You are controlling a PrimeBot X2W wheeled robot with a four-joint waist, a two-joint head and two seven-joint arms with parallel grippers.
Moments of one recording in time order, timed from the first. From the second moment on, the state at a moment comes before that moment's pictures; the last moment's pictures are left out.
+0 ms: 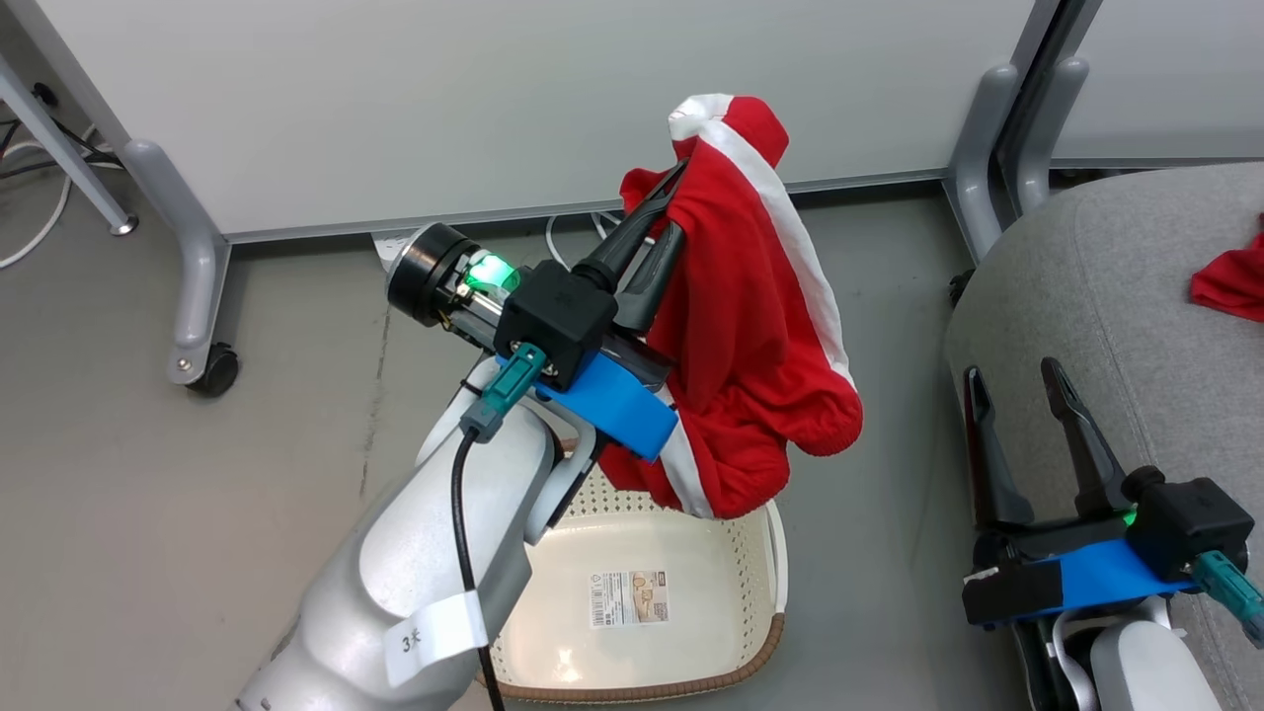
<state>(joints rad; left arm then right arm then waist) -0.70 0.07 -0.62 0.39 -0.25 -0.07 -0.26 -0.17 -0.05 -0.02 0.16 0.15 0.13 -0.26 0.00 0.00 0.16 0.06</state>
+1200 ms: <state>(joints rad) -0.70 0.06 -0.65 0.43 -0.25 -0.08 -0.26 -0.34 -0.07 0.35 0.19 0.14 0.13 -0.26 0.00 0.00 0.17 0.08</state>
